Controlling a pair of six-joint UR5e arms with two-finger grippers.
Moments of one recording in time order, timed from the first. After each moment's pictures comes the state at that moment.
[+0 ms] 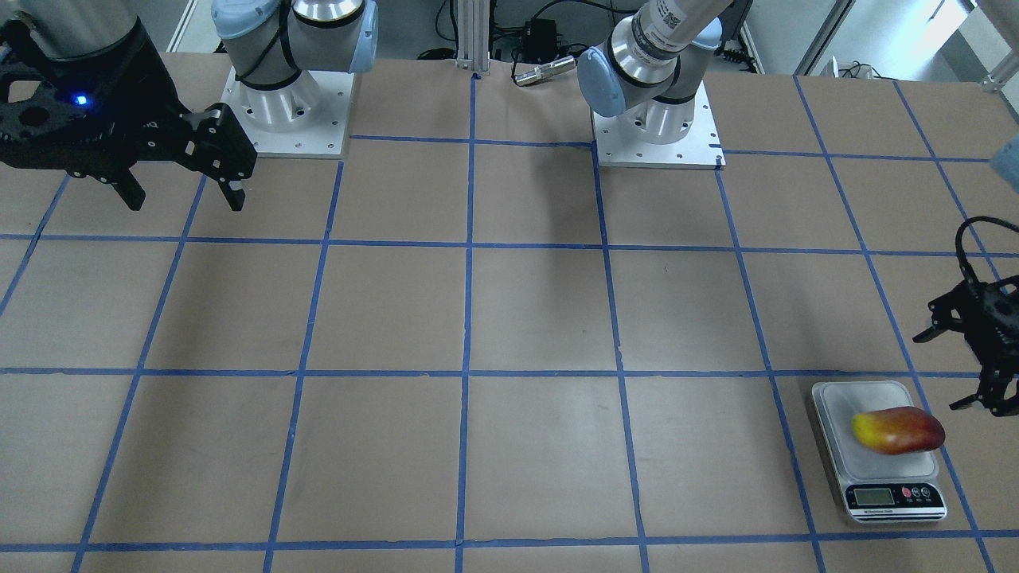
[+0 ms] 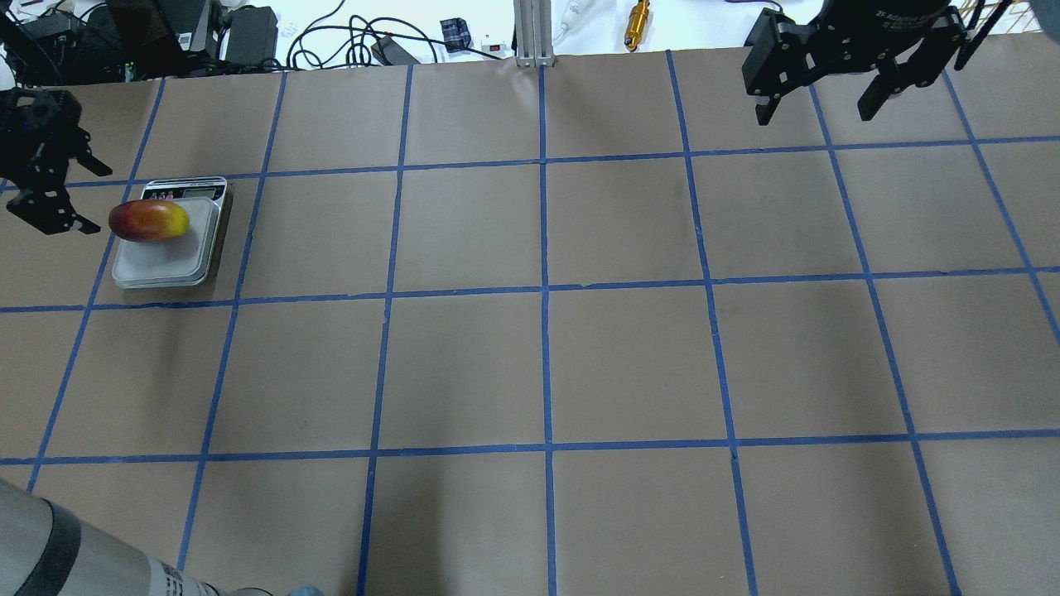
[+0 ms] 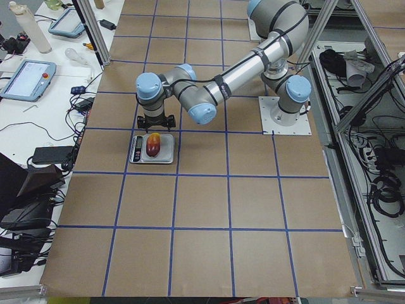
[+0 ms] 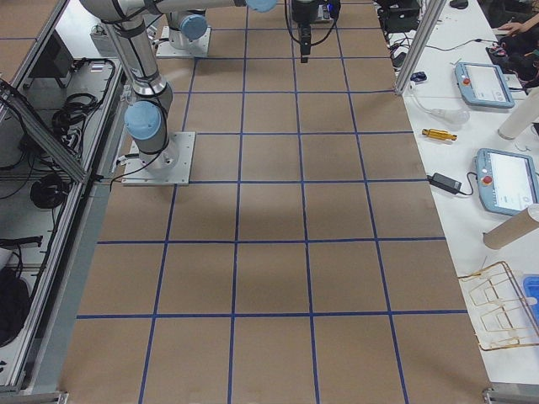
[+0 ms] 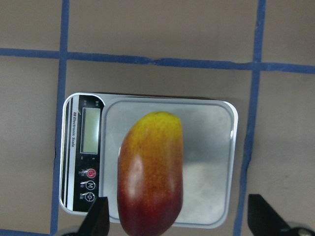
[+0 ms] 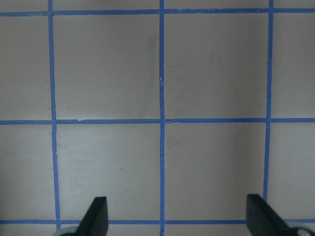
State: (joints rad) left arm -0.99 -1.94 -1.46 -1.35 1.47 2.06; right arm 1.54 -1.53 1.41 -1.53 -1.56 -0.04
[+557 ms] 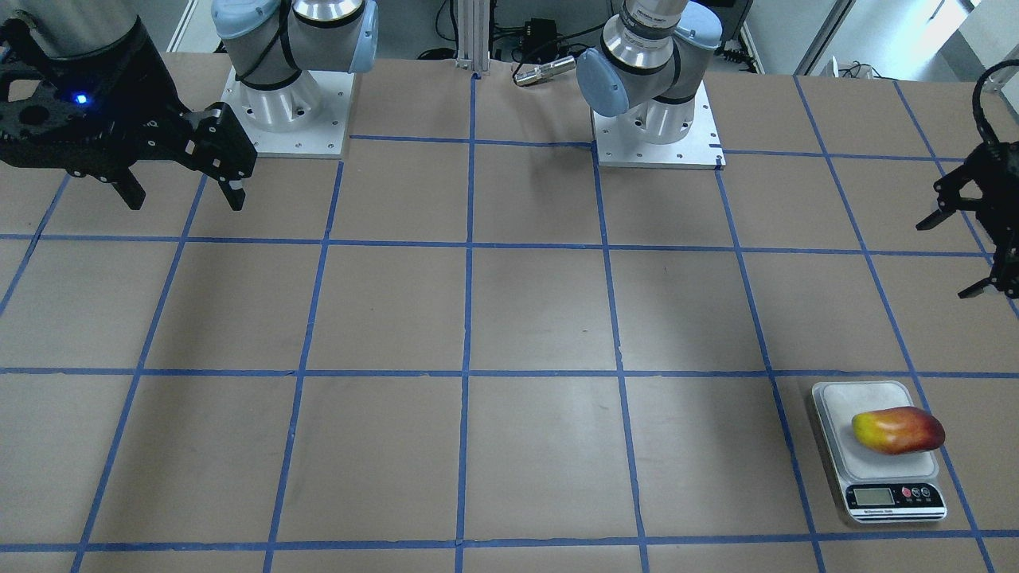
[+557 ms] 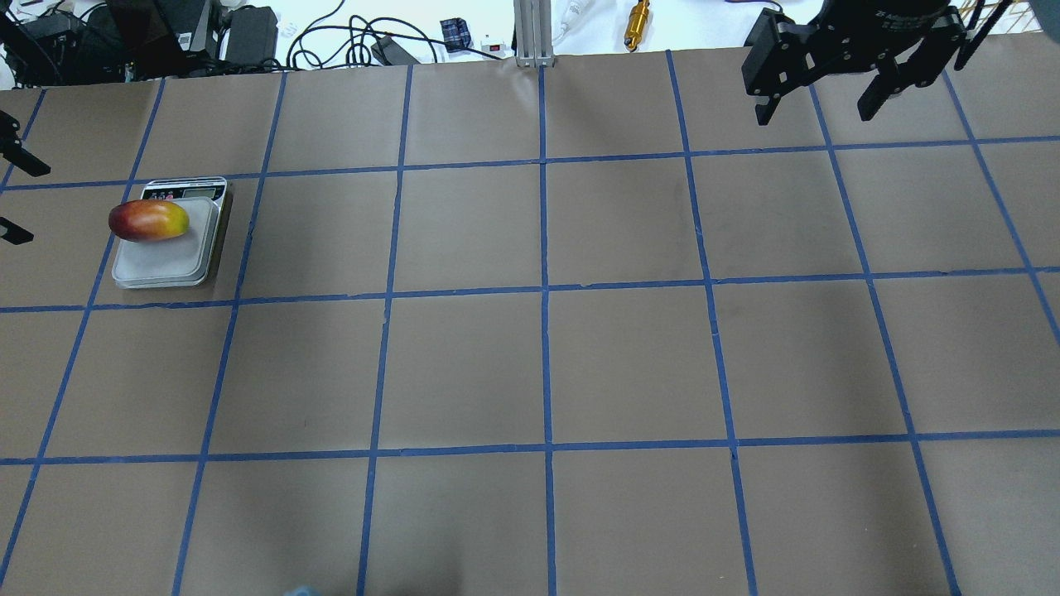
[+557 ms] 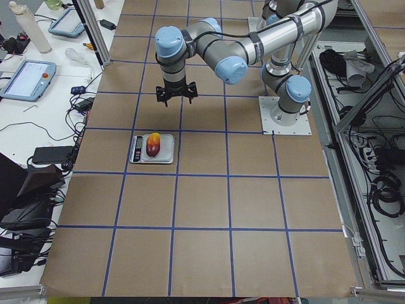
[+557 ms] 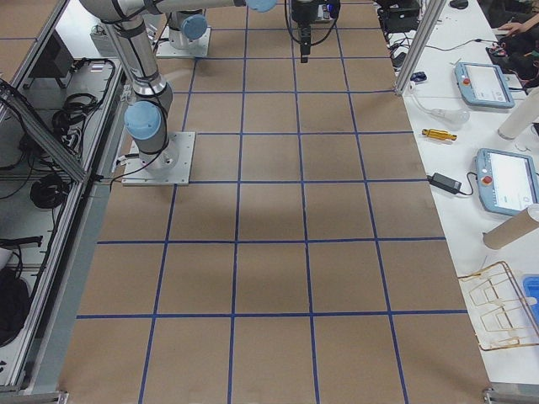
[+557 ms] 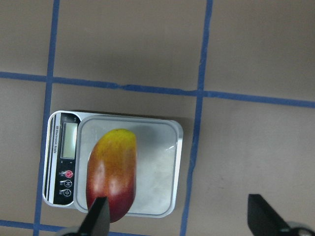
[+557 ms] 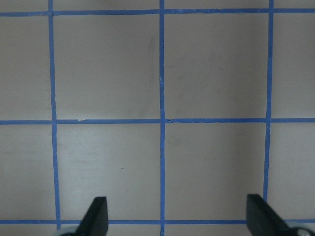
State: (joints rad) left arm -0.99 -1.69 -1.47 -1.62 1.52 1.98; right arm 1.54 -1.53 1.41 -1.53 -1.56 -0.04
